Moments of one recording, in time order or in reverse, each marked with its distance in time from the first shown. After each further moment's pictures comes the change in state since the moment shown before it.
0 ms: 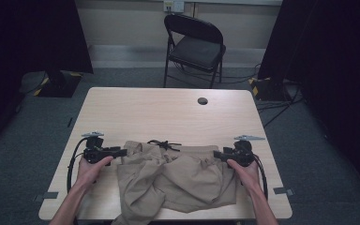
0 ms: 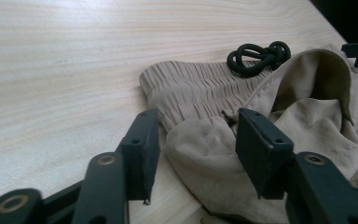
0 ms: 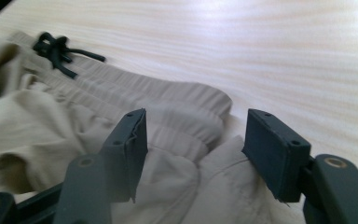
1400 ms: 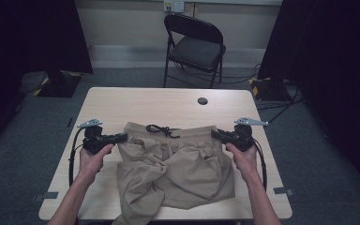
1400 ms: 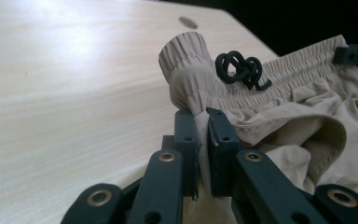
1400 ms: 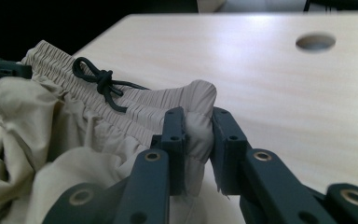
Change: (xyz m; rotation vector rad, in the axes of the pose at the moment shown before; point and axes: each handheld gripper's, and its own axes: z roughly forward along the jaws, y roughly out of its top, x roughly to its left) left arm -0.036 0.042 -0.025 -0.175 -0.047 0.097; right arm 0.032 0.061 -0.027 -0.195 0.101 -0.096
